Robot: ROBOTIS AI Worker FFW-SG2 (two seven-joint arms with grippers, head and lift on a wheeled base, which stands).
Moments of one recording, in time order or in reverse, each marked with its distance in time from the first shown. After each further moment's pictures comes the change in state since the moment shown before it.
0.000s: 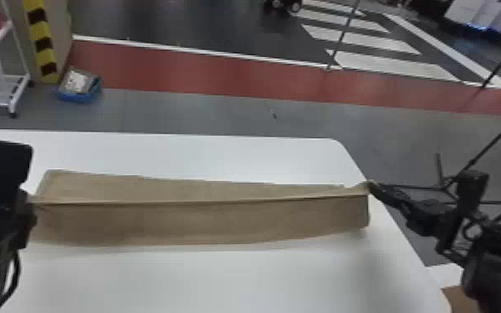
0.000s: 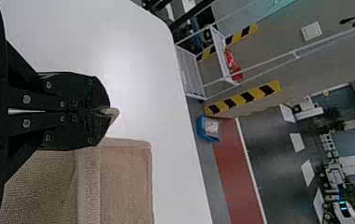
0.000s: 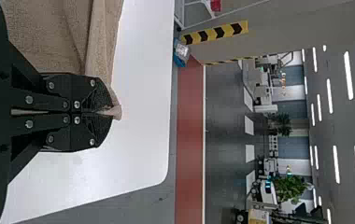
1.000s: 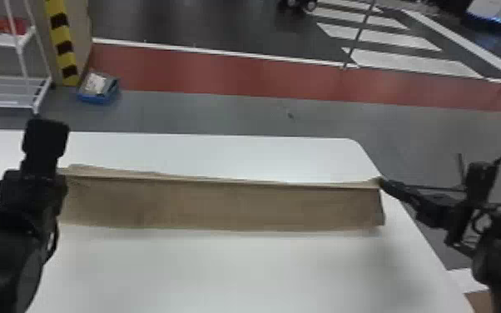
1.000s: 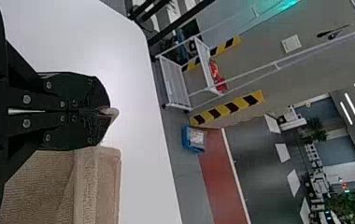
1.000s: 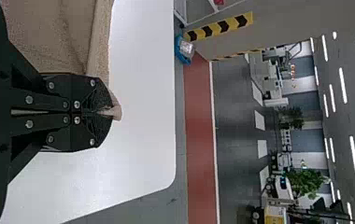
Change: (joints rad) left arm -0.115 -0.008 -0.028 0.140 -0.008 -0.095 0.056; right arm -0.102 -0.019 0.040 0.112 0.001 0.055 -0.040
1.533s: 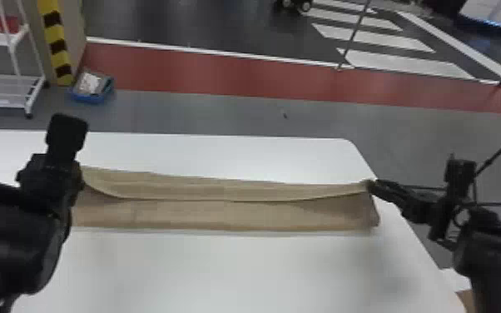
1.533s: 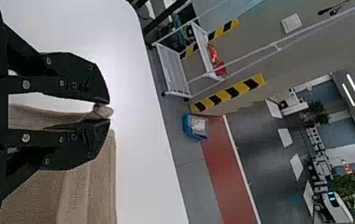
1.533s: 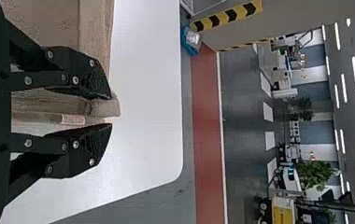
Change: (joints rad) left arm -0.112 -0.018 -0.058 0.185 -0.003 -0.056 -0.046; right arm -0.034 -0.012 0.057 0.051 0.022 -0.004 -0.082
